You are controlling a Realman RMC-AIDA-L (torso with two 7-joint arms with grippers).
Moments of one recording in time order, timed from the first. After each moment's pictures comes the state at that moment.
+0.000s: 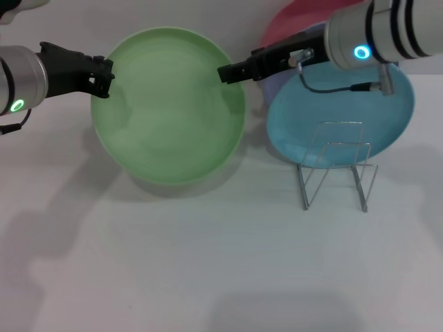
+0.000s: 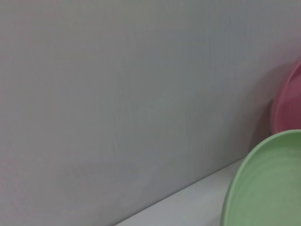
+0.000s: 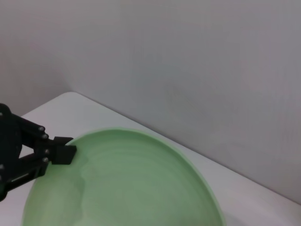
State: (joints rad) left arm -0.32 -2.06 -1.61 -1.66 2.66 -0.90 0.43; right arm 0.72 2.05 1.74 1.27 -2.30 1.07 -0.49
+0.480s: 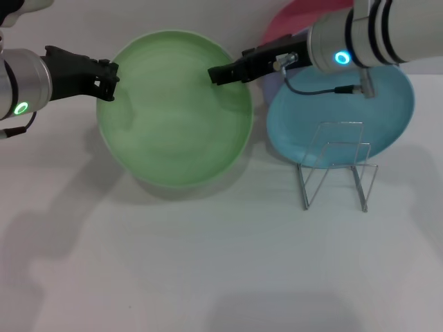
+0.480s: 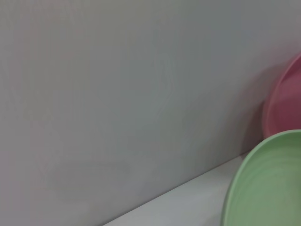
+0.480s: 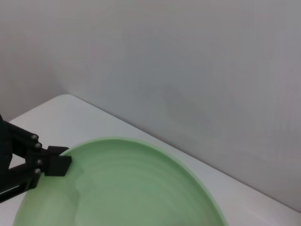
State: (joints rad) left arm -0.32 -2.06 -1.61 -1.66 2.64 -0.90 0.42; right arm 0.74 2.05 1.68 1.21 -2.30 0.96 -0.49
